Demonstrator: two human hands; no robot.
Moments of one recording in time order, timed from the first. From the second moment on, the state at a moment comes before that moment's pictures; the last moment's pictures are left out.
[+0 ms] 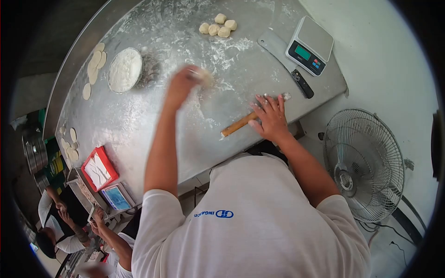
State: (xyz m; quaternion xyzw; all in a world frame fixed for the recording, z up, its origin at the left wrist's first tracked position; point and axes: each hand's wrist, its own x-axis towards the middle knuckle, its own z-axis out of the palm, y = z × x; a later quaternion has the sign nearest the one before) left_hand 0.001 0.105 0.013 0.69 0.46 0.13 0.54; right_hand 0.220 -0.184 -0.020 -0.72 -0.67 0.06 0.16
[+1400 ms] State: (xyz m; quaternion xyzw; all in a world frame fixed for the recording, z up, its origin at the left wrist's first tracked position) left_hand 0.041 0.011 -0.005 0.82 0.44 0.06 0.37; right_hand 0.217 -0.055 -0.017 -0.79 -0.61 0.03 0.07
